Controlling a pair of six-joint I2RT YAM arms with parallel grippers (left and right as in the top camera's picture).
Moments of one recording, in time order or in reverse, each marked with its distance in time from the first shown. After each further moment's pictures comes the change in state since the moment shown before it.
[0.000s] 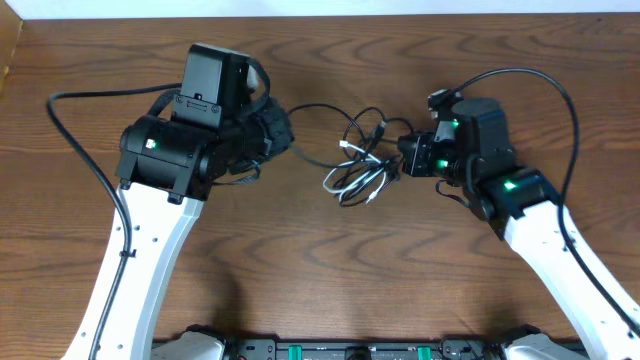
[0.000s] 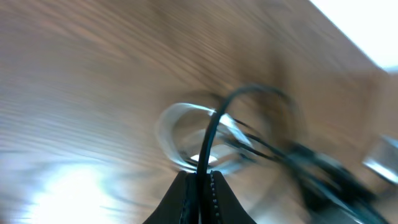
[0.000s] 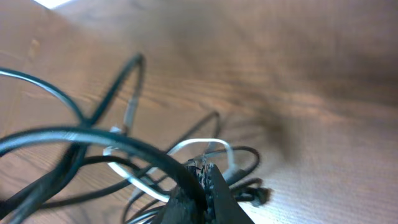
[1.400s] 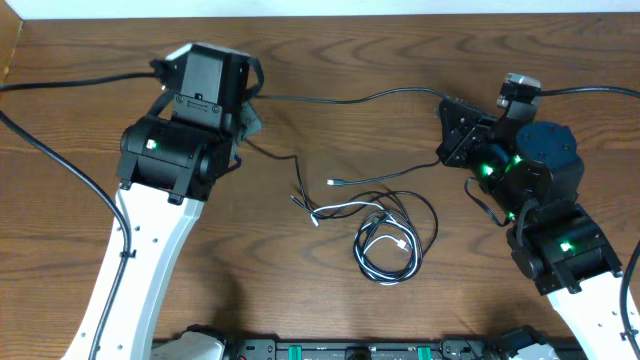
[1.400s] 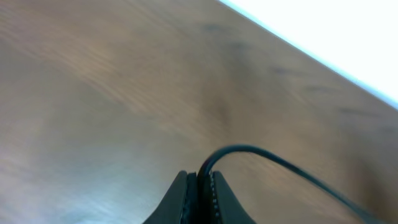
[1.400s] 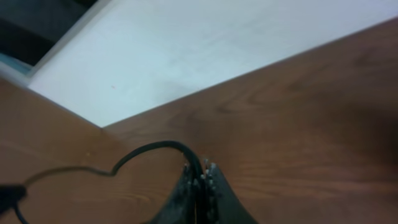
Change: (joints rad) left arm -0.003 -0.002 0.000 0.072 -0.484 0.035; right arm 0.000 -0.301 0.000 0.095 0.224 0.168
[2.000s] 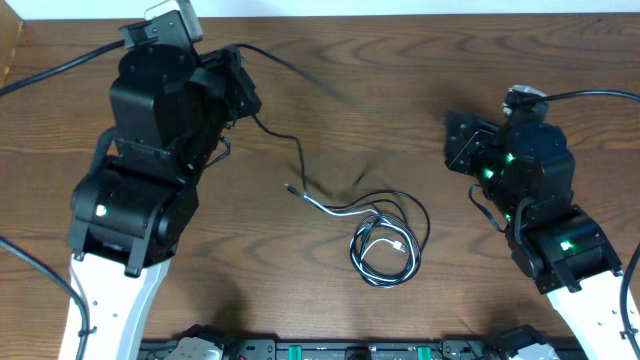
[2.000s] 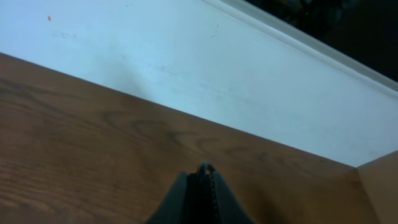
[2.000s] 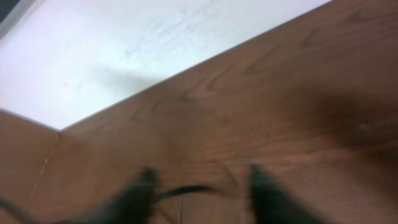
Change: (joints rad) left arm -0.001 -0.165 0.002 0.343 0.187 0.196; right arm -0.002 0.005 0.002 -0.127 0.104 0.012
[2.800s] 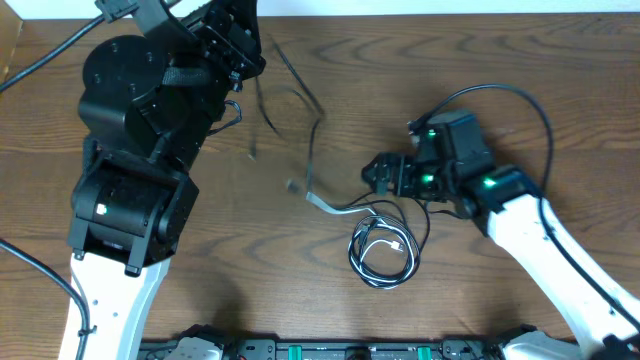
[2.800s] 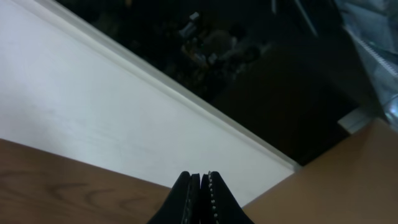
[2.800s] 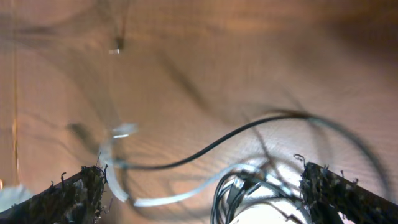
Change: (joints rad) left arm 0.003 0.000 0.000 0.367 0.172 -0.231; right arm 0.073 0.377 0.000 -0.147 -0.437 -0.099
